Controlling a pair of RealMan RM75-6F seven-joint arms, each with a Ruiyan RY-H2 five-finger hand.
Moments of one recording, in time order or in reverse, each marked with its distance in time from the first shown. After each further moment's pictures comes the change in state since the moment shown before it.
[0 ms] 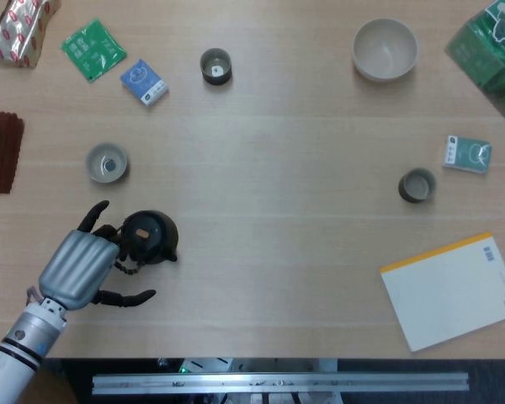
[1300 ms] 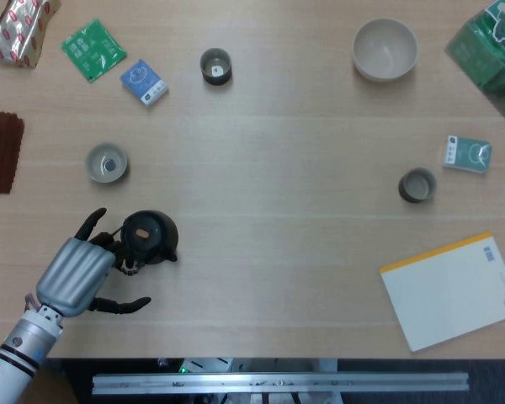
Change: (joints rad) left arm 0.024 -0.063 0.036 0.144 0.061 0.053 -0.077; right arm -0.018 0.022 -0.005 -0.044 -0.007 0.016 -0.010
